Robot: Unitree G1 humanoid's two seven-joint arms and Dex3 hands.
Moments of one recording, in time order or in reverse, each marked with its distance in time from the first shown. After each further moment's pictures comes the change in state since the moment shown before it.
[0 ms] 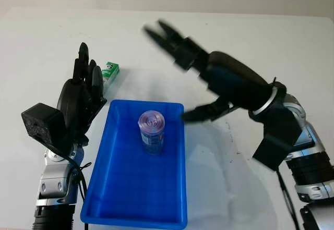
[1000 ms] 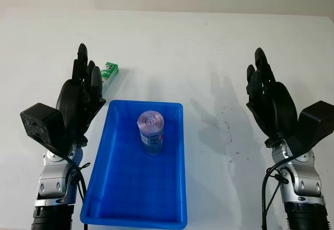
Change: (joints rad) left arm 0.002 0.013 0.013 -0.001 -0.002 0.021 -0.006; right arm 0.294 0.160 -0.235 -0.137 0.187 0.471 -0.182
